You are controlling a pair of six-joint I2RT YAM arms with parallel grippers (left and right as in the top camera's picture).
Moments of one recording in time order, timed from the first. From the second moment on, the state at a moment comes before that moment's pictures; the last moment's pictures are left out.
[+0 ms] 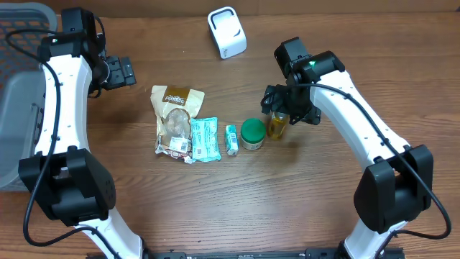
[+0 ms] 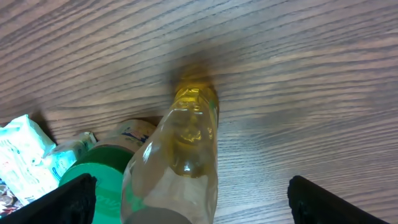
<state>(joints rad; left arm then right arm) 0.16 1.95 1.84 -1.15 -0.05 -0.15 0.37 1.88 1.63 -1.19 -0.01 0.59</state>
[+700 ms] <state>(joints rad) 0.16 1.95 1.84 -1.15 -0.05 -0.15 0.41 1.89 1.59 -1.16 0.01 0.61</state>
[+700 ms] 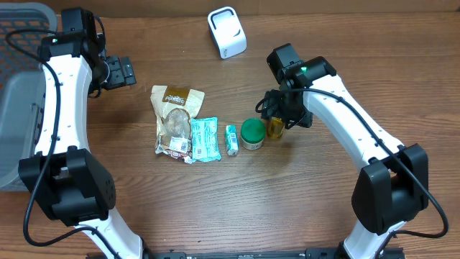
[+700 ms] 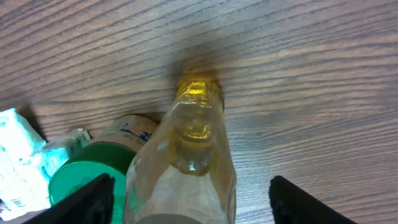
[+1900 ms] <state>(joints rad) 0.16 1.95 1.84 -1.15 -0.05 -0.15 0.32 1.89 1.62 -1.19 -0.06 0.43</state>
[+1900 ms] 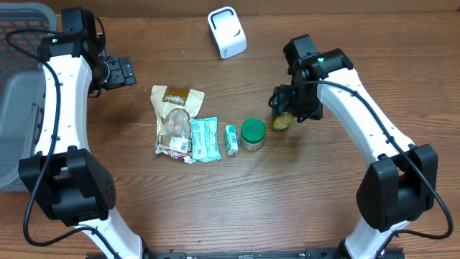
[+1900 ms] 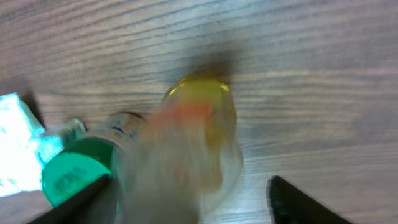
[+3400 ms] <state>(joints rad) 0.16 1.95 1.84 -1.15 -0.05 -0.15 0.32 1.95 1.62 -1.04 -0.01 1.43</state>
